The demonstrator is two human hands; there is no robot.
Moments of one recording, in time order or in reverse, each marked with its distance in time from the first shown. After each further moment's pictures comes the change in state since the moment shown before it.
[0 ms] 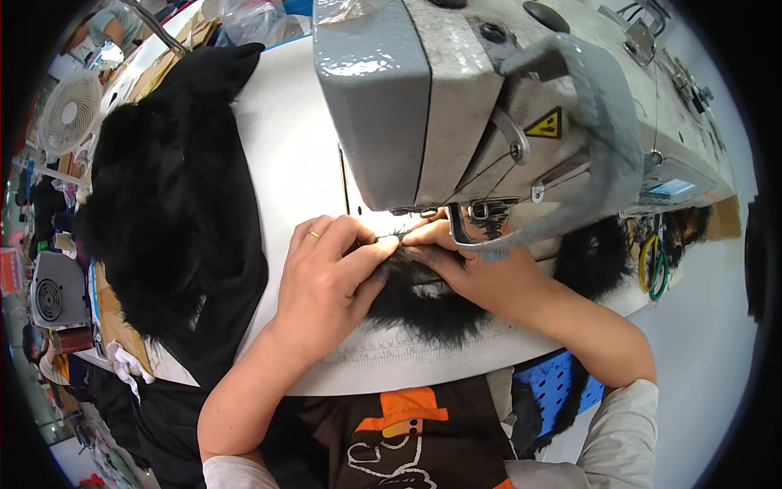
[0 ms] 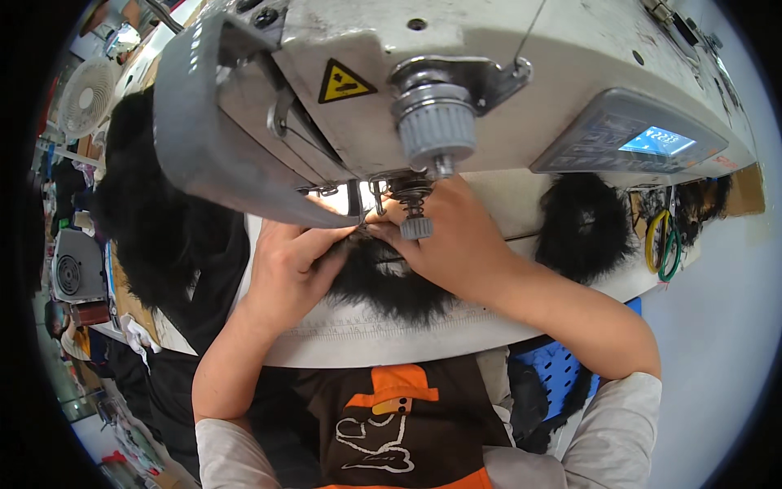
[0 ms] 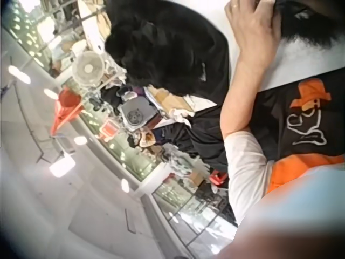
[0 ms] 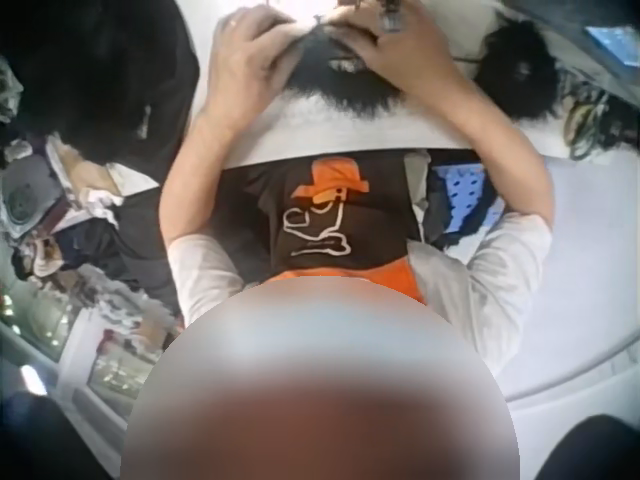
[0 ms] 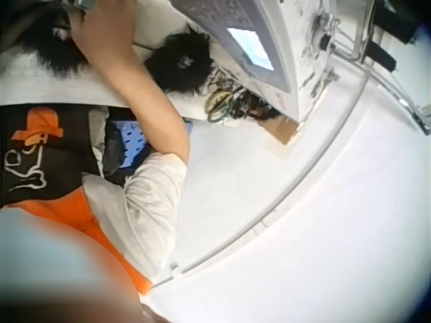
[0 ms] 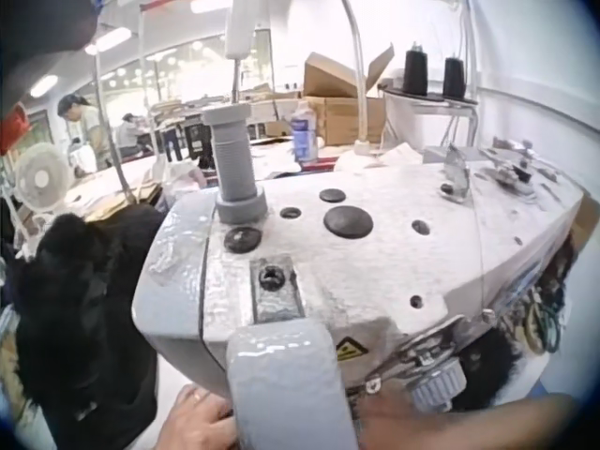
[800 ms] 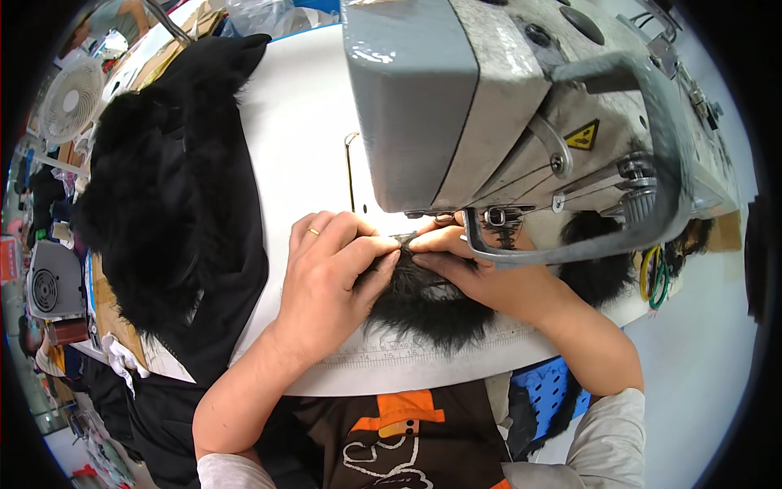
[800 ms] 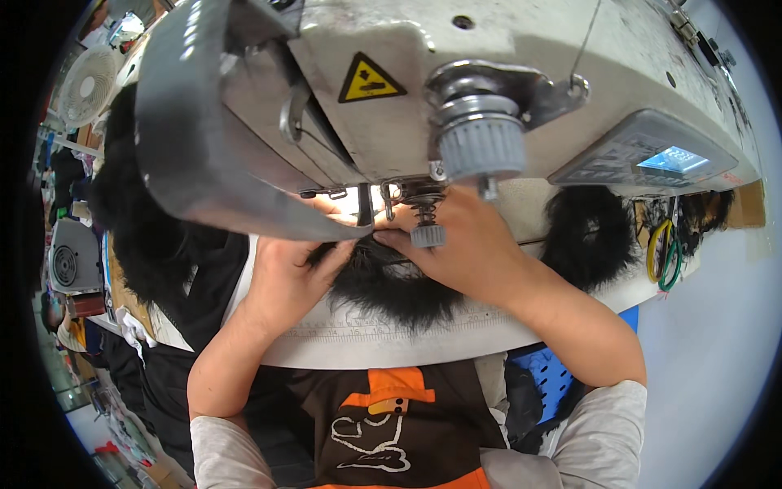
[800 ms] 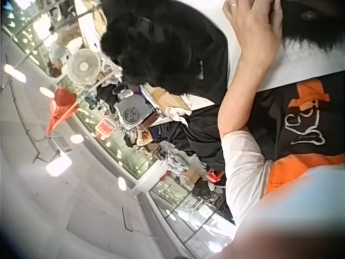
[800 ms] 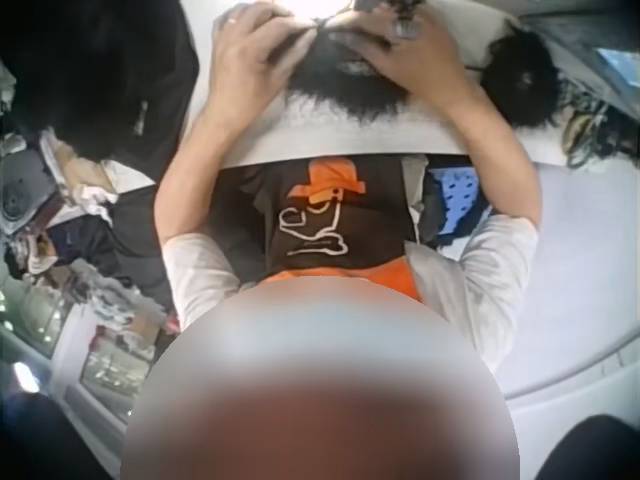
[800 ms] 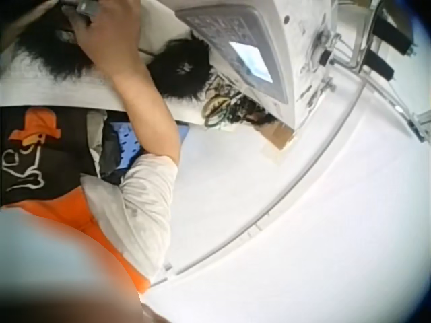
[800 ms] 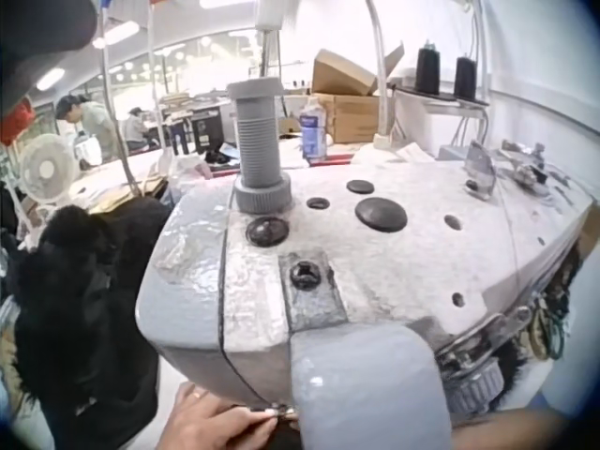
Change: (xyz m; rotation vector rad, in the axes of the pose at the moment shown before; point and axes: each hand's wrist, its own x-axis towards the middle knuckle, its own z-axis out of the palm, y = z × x) left_hand -0.004 -0.002 0.009 -0.076 0.056 -0.113; right_hand 0.002 0.000 -0.006 0.073 0.002 -0.037
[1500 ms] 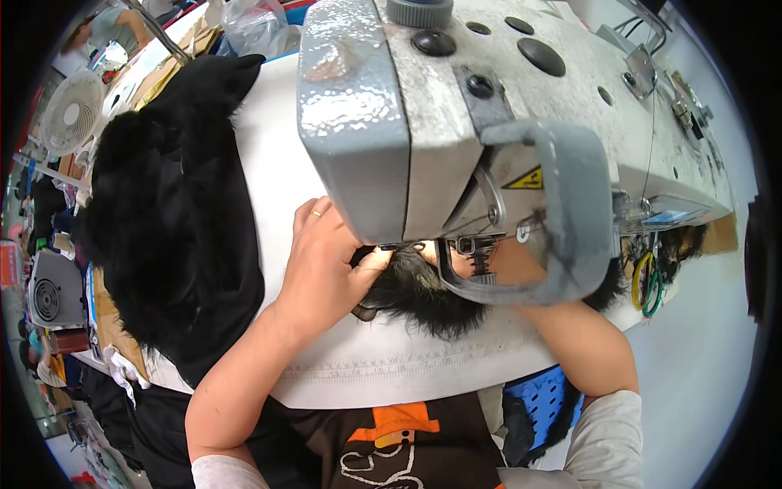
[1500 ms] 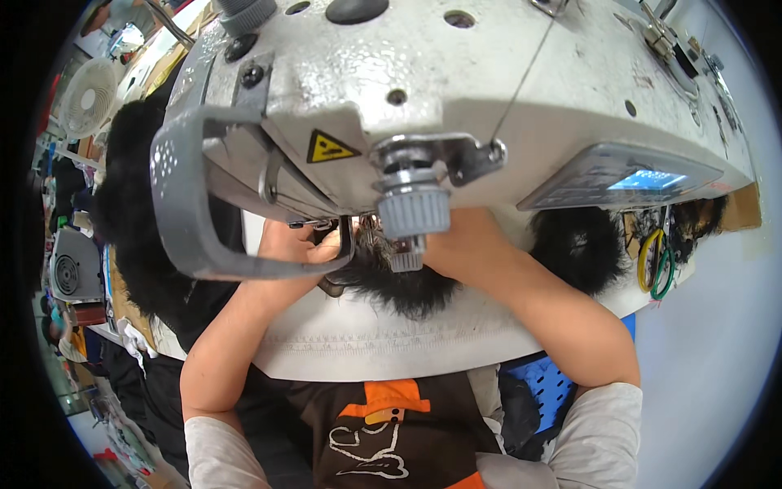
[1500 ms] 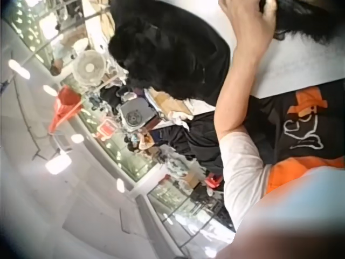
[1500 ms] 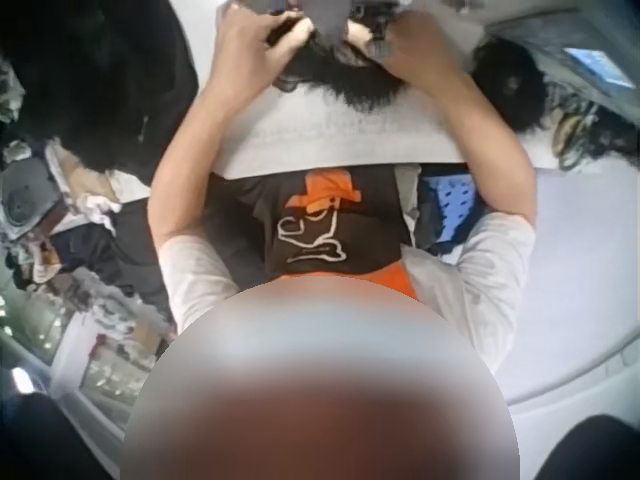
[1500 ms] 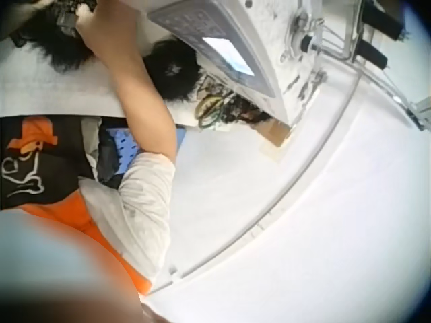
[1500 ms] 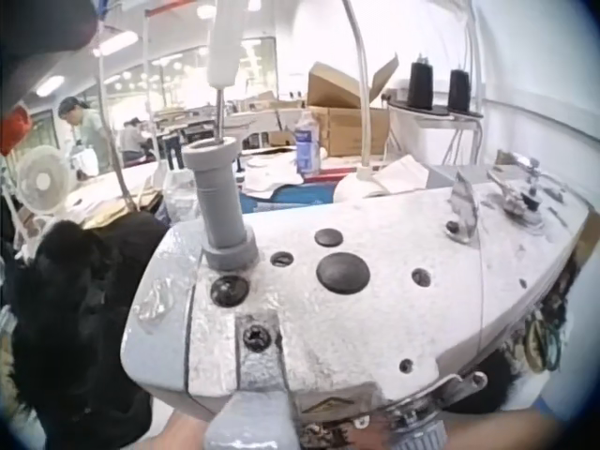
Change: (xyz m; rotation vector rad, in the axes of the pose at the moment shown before) left_hand 0.030 -0.016 0.004 -0.039 -0.093 -0.029; right_hand 0.007 0.020 -0.007 0.204 -0.098 0.298
